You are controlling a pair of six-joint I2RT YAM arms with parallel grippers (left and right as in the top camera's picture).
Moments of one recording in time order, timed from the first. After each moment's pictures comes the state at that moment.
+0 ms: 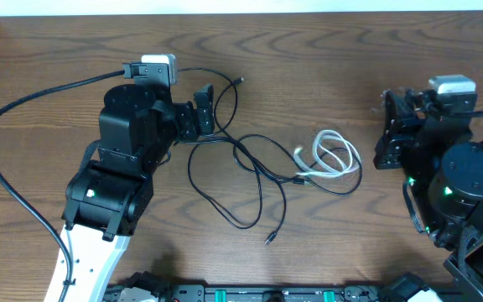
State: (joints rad) left arm -0.30 1.08 1.19 -0.57 -0.01 -0.25; right arm 0.60 0.90 1.31 -0.68 0.48 0.23
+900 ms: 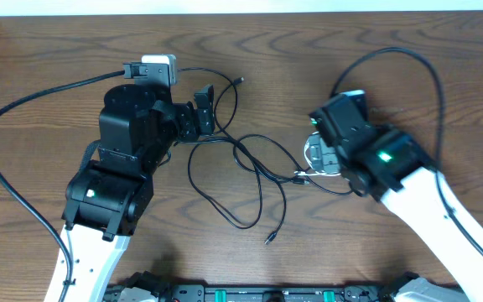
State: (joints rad) left arm -0.30 1.08 1.19 -0.58 -0.01 -0.25; right arm 0.60 1.38 1.29 -1.09 0.41 0.41
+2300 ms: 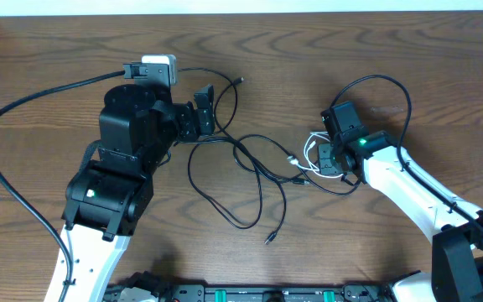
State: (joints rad) left arm -0.30 1.08 1.19 -0.58 -0.01 -0.25; right arm 0.39 1.60 0.95 -0.61 0.11 0.31
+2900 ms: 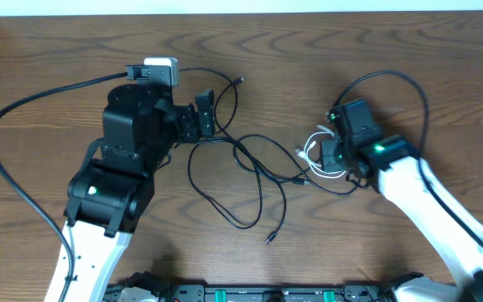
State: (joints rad) left arm -0.30 1.10 1.19 -0.61 -0.01 -0.25; right arm 0.39 1.41 0.99 -0.67 0.05 0.29
